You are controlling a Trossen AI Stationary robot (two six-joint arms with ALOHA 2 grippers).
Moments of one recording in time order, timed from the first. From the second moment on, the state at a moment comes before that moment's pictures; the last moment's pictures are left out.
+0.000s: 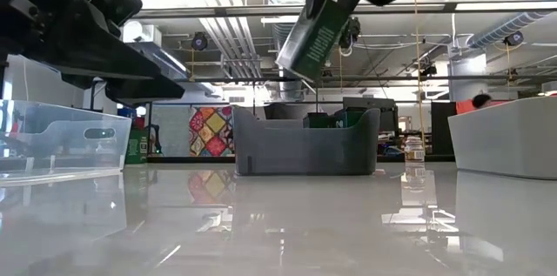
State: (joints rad) left arm -0.47 1.41 0.30 0.75 -0.33 -0.29; right arm 0.16 1.94 1.90 -1.25 -0.03 1.27
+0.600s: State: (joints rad) left arm -0.47 1.41 0.30 0.77 -0.36 -0.28; right arm 0.04 1.95 1.84 -1.33 -0.05 1.23
